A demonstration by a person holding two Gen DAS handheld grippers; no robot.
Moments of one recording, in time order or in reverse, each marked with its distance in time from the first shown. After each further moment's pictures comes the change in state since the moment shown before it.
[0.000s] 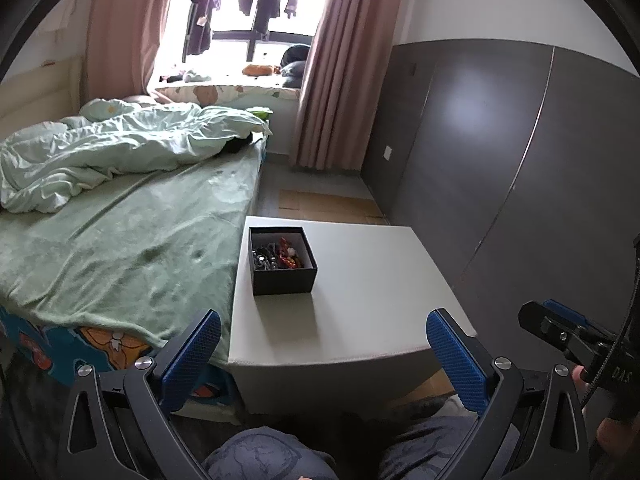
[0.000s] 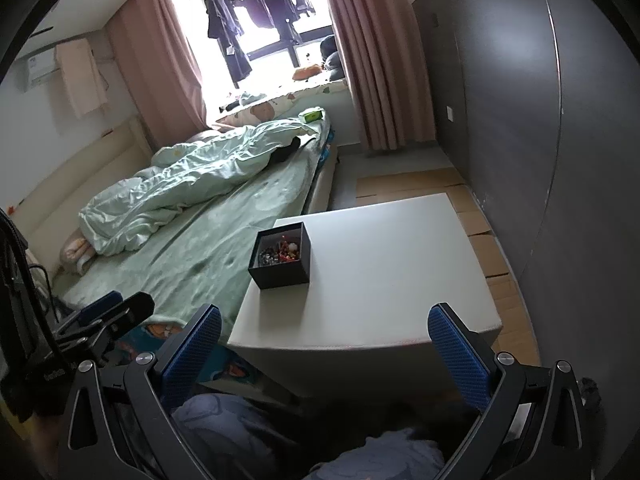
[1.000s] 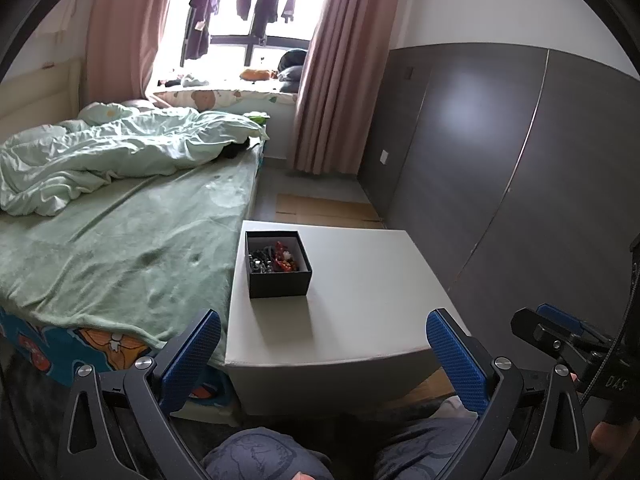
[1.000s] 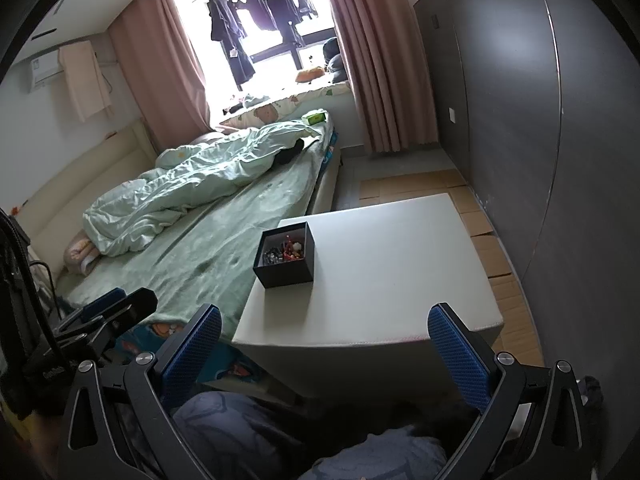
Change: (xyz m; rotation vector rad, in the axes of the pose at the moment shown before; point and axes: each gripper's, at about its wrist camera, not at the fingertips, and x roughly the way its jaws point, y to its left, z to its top) left arm -0.010 -0.007 0.001 0.004 -0.018 -0.004; right arm -0.006 0.007 0.000 -0.009 -0.007 0.008
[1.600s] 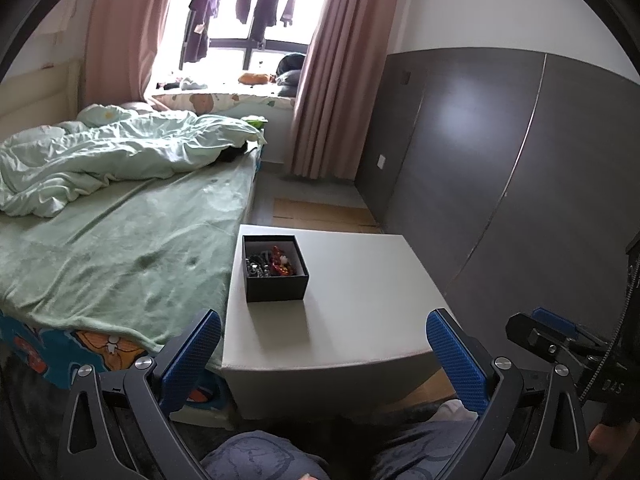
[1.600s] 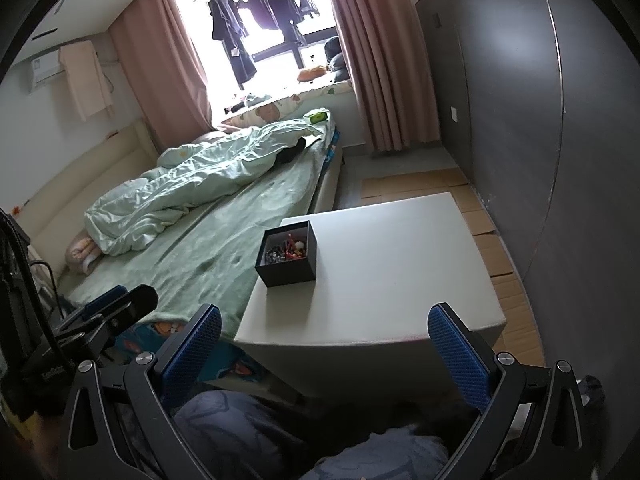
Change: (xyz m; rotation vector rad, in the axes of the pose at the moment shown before) left arm 0.000 -0.003 0.001 -0.003 -0.015 -0.007; right arm 0.000 0.006 -0.001 0.002 0.003 0.007
